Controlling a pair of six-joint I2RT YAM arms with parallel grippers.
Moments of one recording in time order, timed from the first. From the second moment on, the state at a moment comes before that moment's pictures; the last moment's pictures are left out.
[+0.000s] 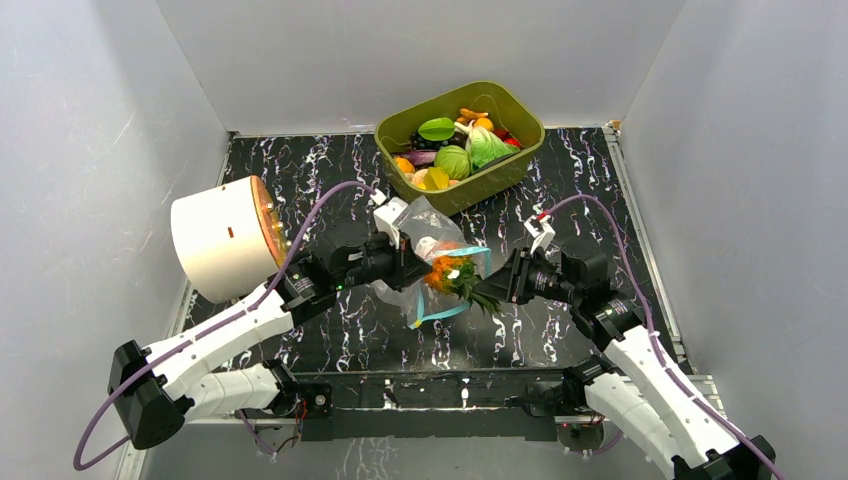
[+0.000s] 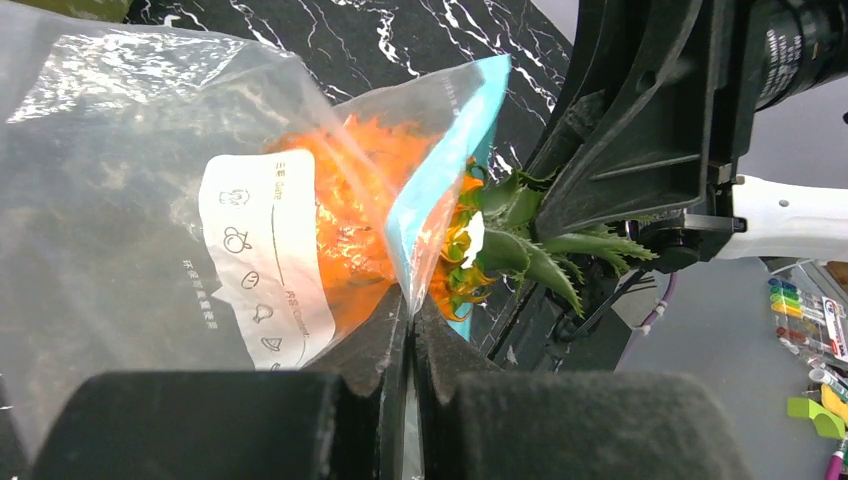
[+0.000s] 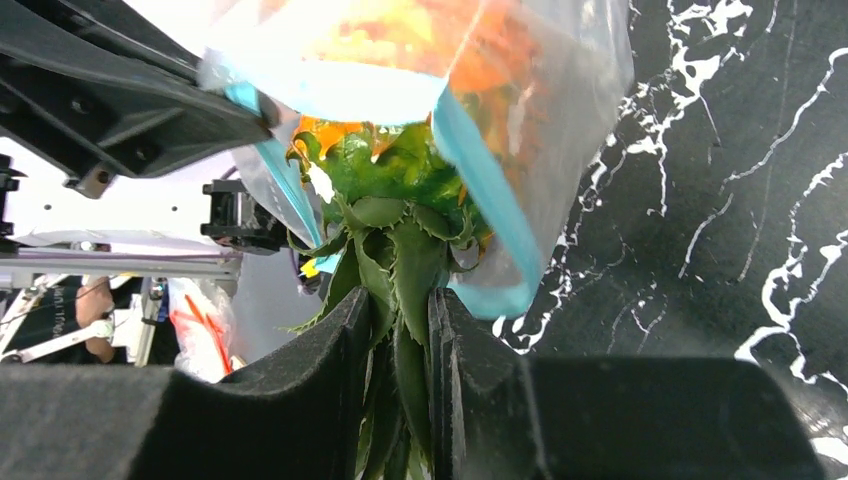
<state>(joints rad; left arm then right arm) -0.87 1.05 0.85 -0.16 0.19 -0.37 0.40 0.68 0.57 -0.30 -0.62 0.66</state>
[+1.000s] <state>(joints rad) -0.87 1.09 0.86 -0.04 0.33 -0.43 0.46 0.78 0.56 -0.09 -0.47 0.80</state>
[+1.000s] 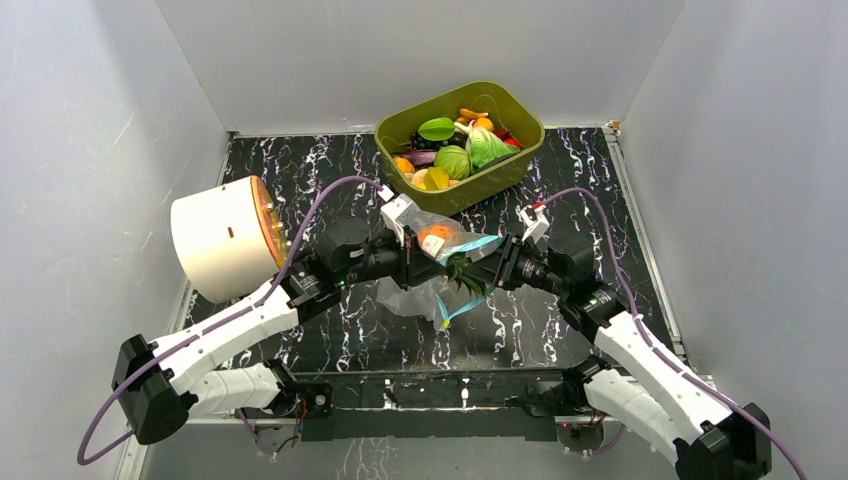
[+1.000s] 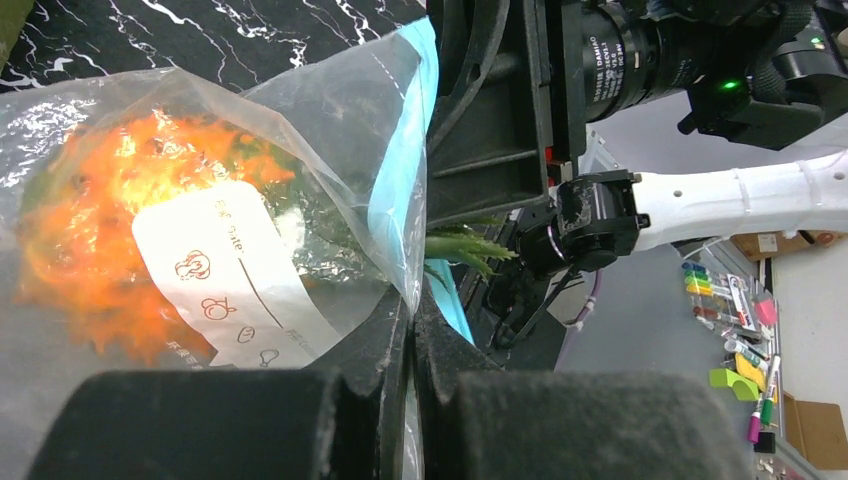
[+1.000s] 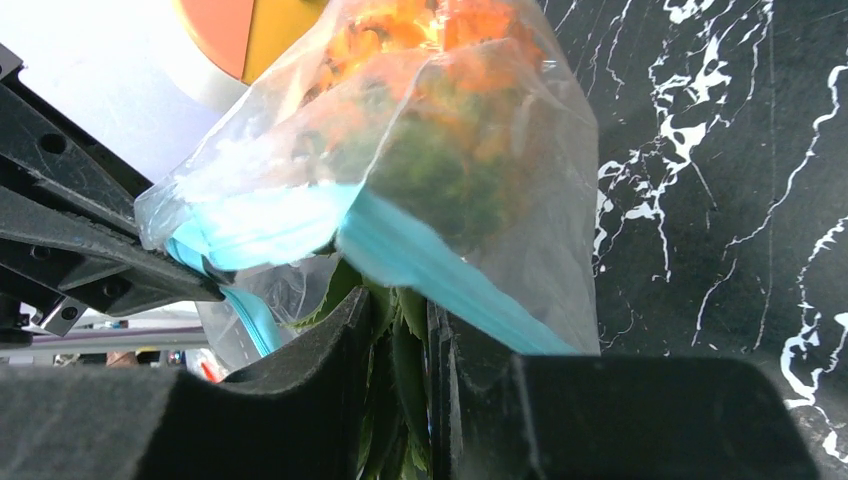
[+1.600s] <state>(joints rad) -0.87 1.12 0.83 0.12 0.55 -0.52 0.52 0.80 0.52 0.06 -0.36 0.89</state>
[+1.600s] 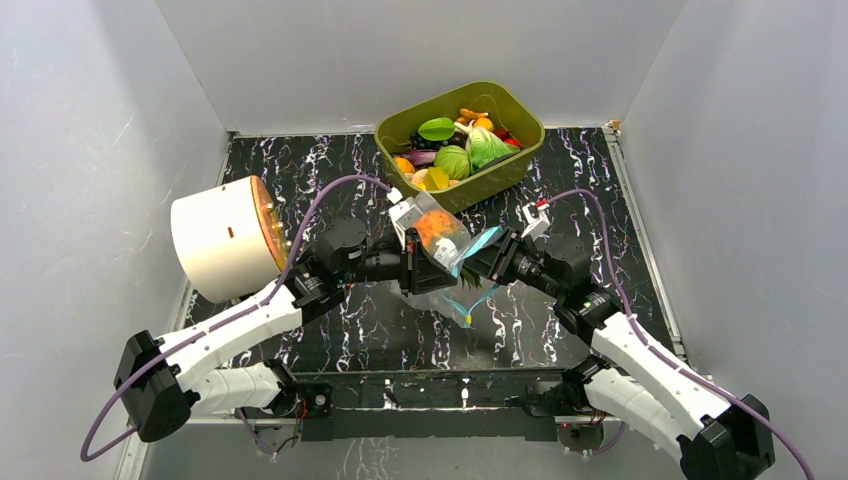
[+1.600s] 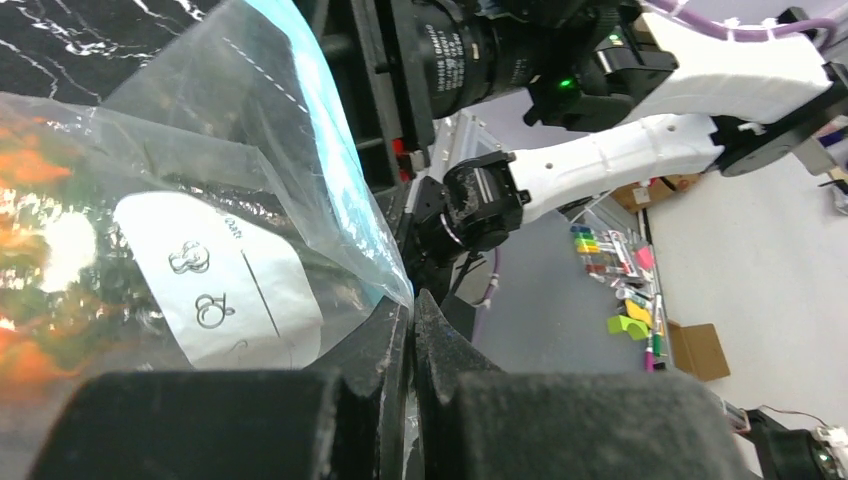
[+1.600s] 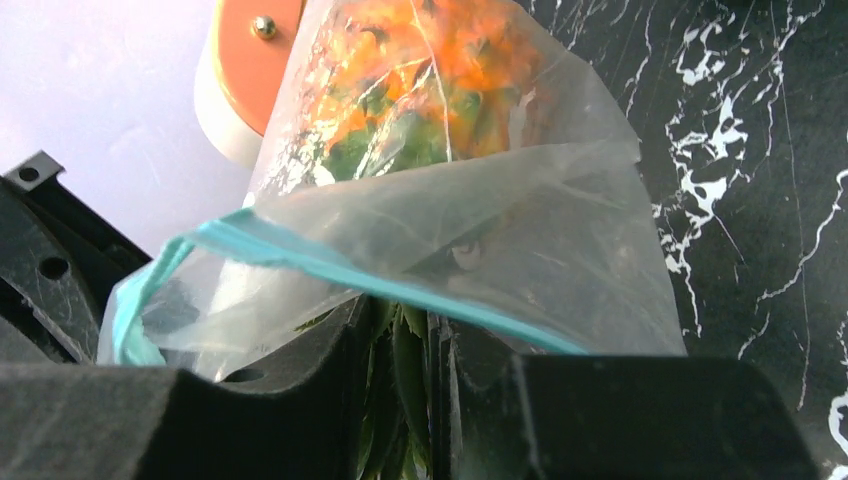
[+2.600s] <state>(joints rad) -0.87 1.06 0.86 -0.08 0.25 -0.51 0.52 0.68 0.91 -0.71 -0.06 0.79</state>
